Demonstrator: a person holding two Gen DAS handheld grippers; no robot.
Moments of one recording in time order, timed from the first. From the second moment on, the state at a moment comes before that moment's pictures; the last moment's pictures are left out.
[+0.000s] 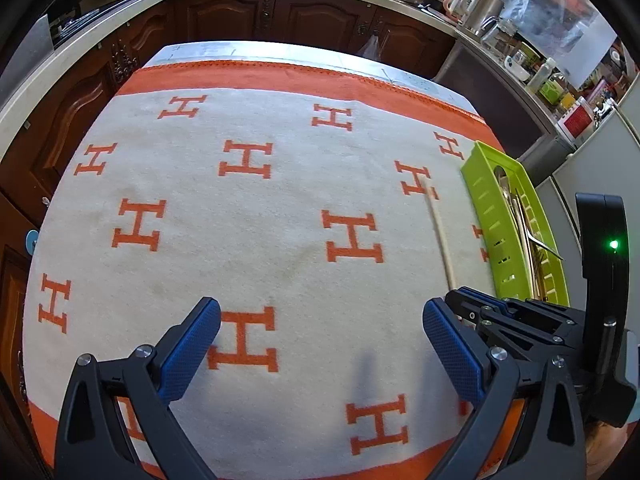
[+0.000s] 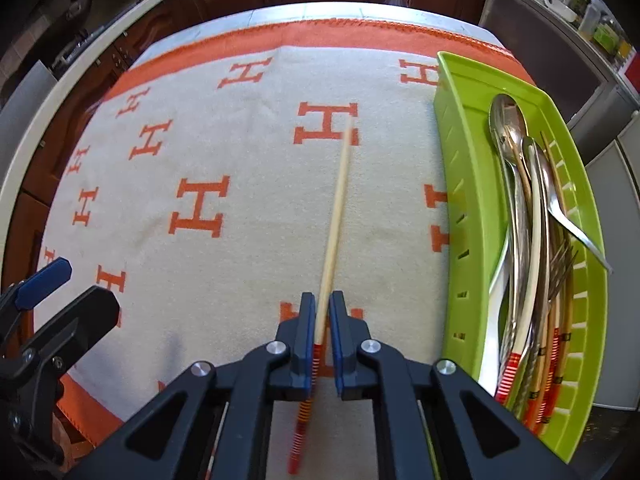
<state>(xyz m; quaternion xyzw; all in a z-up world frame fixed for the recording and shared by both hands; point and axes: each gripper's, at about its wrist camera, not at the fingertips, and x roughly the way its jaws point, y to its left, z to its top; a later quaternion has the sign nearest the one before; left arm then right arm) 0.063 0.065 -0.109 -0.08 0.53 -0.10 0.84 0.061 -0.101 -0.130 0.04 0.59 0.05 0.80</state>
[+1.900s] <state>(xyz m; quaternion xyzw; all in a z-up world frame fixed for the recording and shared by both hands) 0.066 -0.057 -0.026 0.04 0.49 -0.13 0.86 0.020 -0.247 -0.055 0.17 0.48 0.03 0.86</state>
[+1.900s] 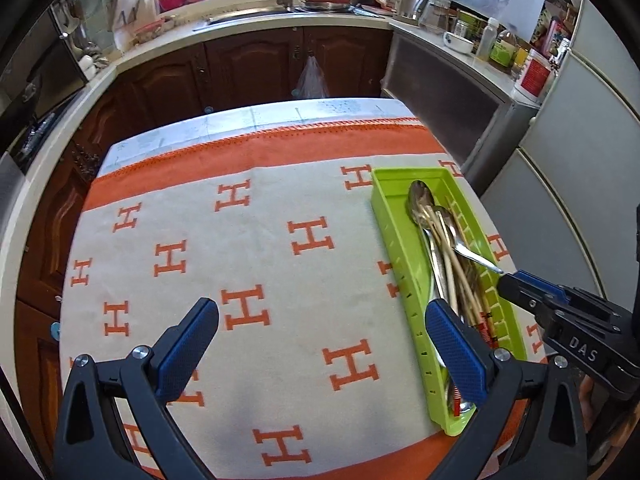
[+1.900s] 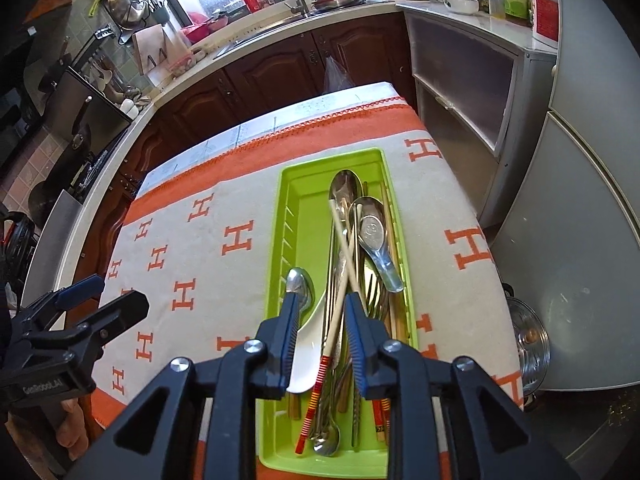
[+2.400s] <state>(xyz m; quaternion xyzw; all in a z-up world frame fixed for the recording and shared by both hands) 0.025 -0.022 -0.017 0.04 0.48 -0.08 0.87 -0.006 -0.224 -0.045 0.18 0.47 0.07 0.86</state>
